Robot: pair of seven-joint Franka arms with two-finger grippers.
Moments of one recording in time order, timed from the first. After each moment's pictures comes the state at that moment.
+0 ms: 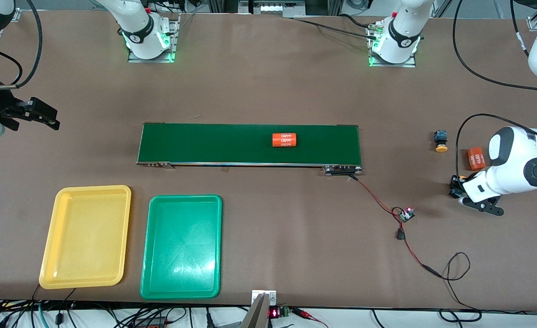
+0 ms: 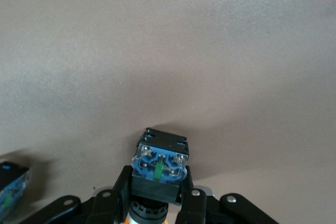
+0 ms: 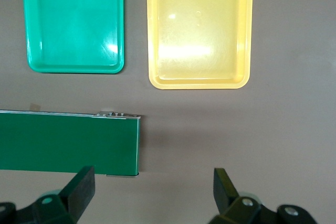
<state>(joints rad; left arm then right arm) 0.72 0.76 -0.55 -1.73 0.58 2.22 0.23 0.07 0.06 -0.07 -1.58 -0.02 1.67 -0.03</state>
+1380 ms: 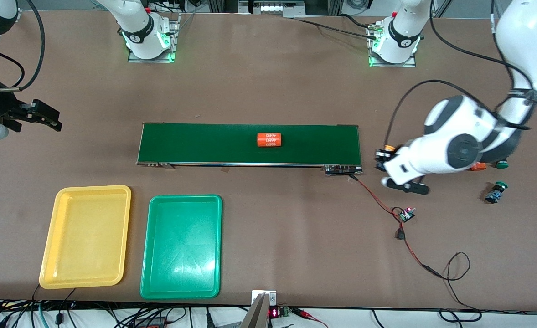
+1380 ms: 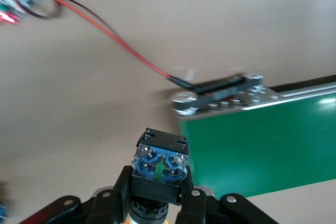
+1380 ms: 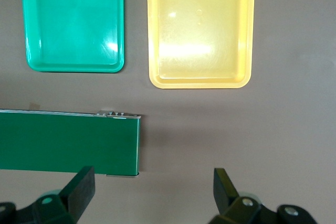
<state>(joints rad) 0.61 0.68 -1.05 -1.75 0.41 1.83 -0.44 0.07 0.07 -0.07 -1.58 -0.02 1.67 -0.03</state>
